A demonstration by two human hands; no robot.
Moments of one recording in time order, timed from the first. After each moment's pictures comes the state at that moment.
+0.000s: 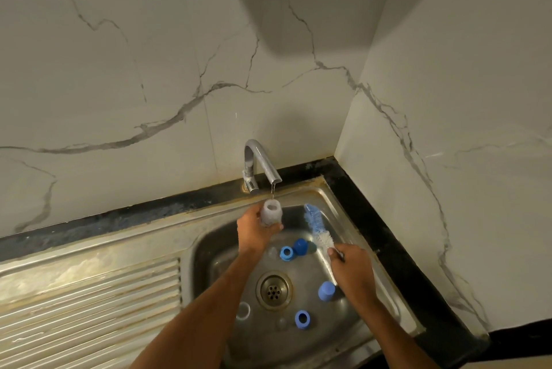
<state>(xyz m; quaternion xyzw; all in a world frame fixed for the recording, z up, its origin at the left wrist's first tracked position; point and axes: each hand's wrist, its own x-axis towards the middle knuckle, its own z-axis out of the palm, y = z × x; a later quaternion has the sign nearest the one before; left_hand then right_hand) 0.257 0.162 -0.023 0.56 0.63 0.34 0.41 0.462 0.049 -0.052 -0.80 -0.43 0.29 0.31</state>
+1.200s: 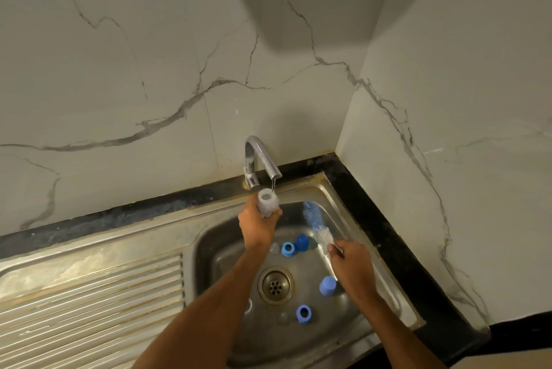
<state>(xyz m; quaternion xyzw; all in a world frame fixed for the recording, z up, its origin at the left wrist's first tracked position) 0.269 0.159 -0.013 0.55 0.65 0.37 0.39 0.470 0.050 -0.075 -0.82 -0.43 0.29 0.26</state>
